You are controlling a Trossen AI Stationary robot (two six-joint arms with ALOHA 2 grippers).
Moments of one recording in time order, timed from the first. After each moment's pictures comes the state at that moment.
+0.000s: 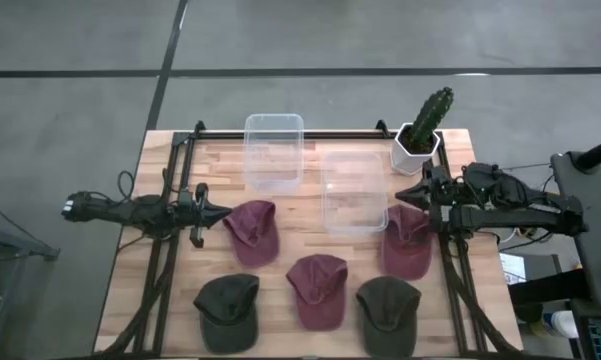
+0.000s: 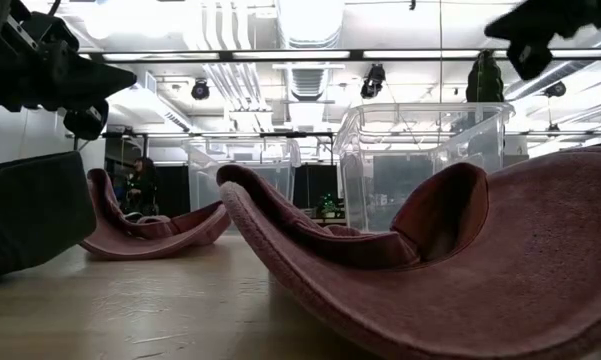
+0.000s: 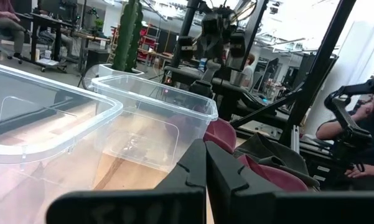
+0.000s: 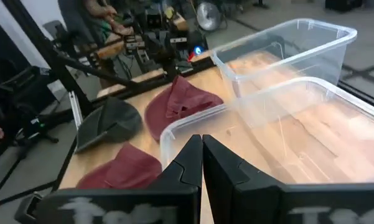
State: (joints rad) left arm -0.18 0.00 0.01 0.06 -0.29 -0.26; right arm -0.11 0.37 0.59 -0.48 -0.05 0.35
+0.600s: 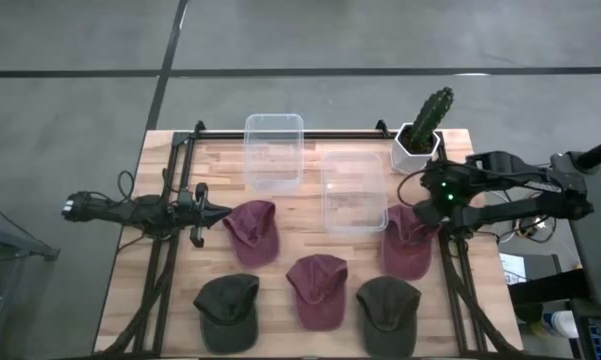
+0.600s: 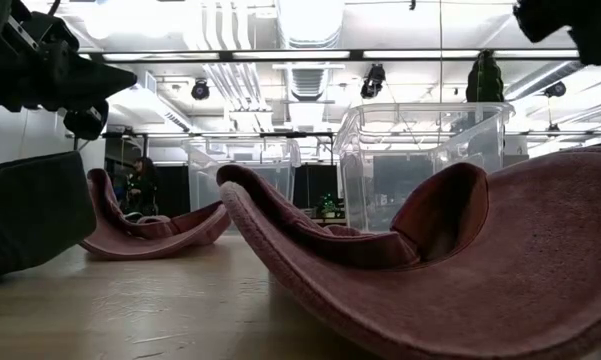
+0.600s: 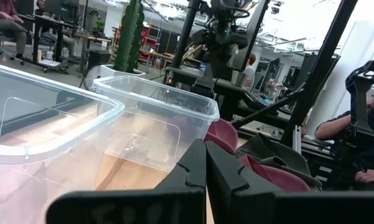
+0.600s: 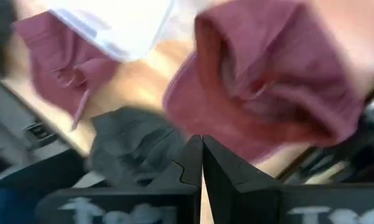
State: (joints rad) left arm -0.18 0.00 0.01 0.06 -0.29 -0.26; right arm -0.10 0.85 1.05 -1.42 -0.24 1.03
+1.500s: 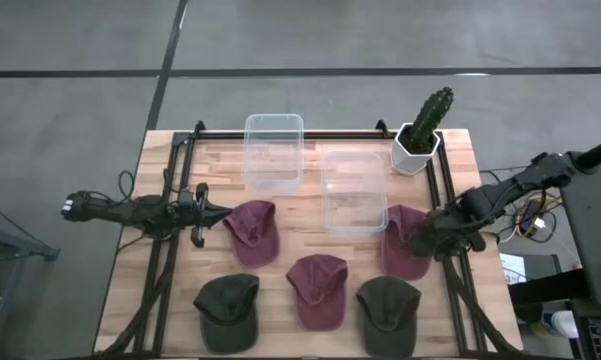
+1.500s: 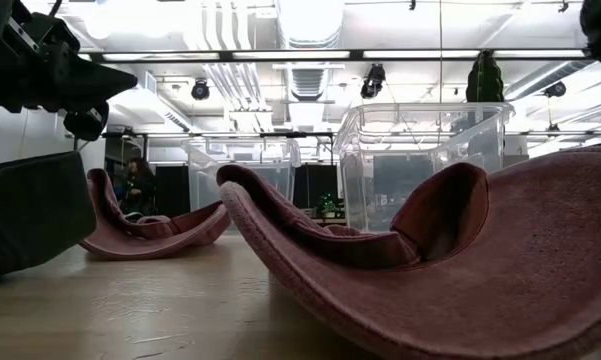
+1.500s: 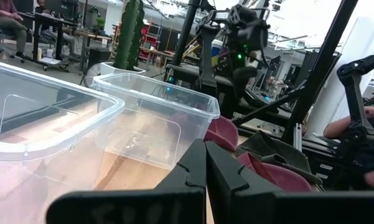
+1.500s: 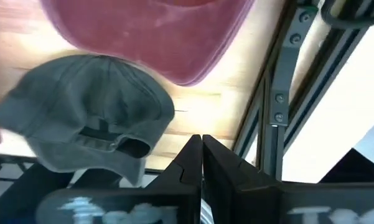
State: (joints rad) left arm -0.18 0.05 0.01 0.06 -0.29 -0.26; right arm 0.46 0.94 0.87 -1.31 -0.33 1.98
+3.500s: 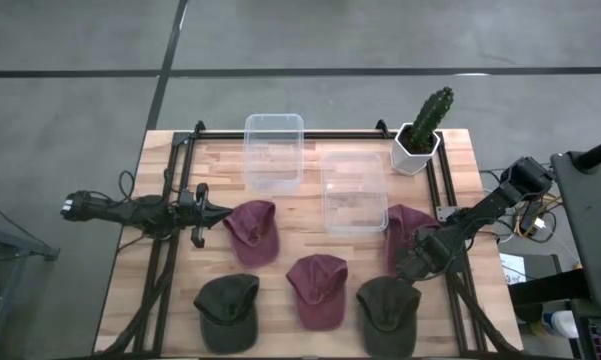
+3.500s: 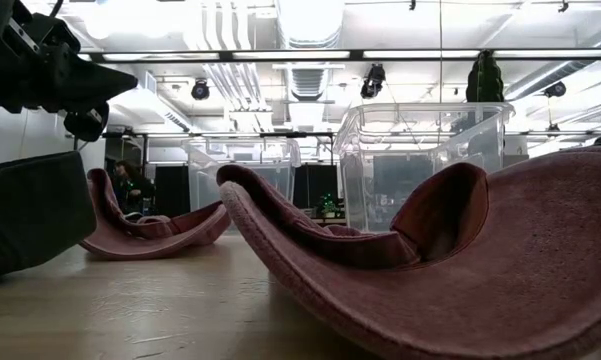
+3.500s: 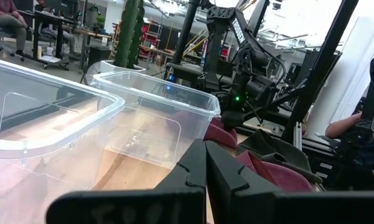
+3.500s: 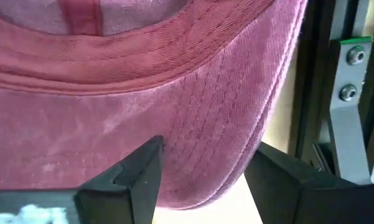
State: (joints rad) left arm -0.18 0.05 0.01 0.06 -0.29 -0.27; right arm 0.64 1.34 0.63 -0.98 -0.15 2.32
